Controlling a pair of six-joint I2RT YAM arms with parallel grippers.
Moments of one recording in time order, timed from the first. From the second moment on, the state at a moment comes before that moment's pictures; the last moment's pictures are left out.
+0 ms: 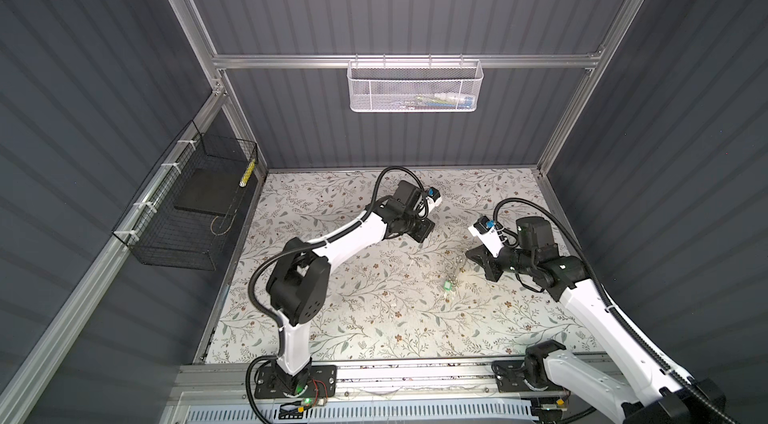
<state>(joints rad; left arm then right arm) -0.73 1.85 1.52 -0.43 0.30 0.09 0.28 0.96 0.80 -0.58 -0.51 -0.33</state>
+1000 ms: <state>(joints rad) -0.73 1.42 1.19 -0.28 0.88 0.47 0.55 0.87 0.85 -0.55 -0.35 -0.41</state>
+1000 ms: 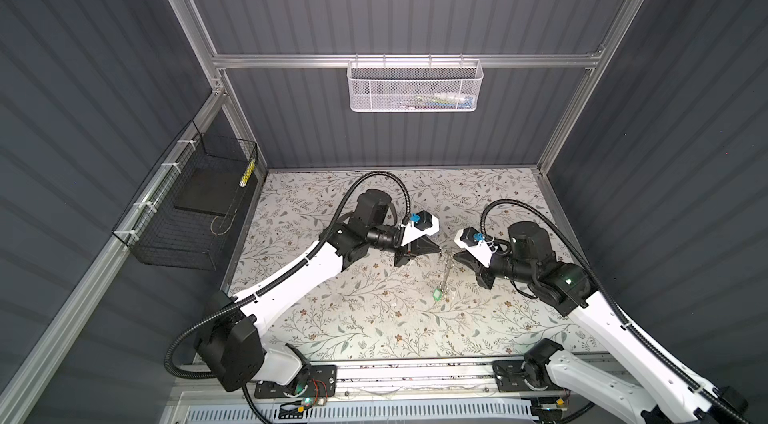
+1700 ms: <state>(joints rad) -0.77 1.46 1.19 -0.30 0.83 0.32 0.63 0.86 0.85 -0.49 -0.27 -0.38</state>
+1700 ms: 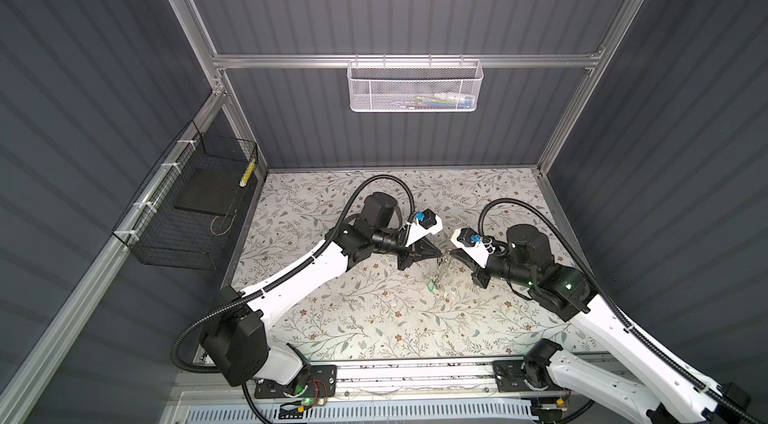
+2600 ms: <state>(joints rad) -0.79 1.46 1.18 -0.22 0.76 0.28 0.63 0.88 0.85 -0.48 -0.25 -0.36</state>
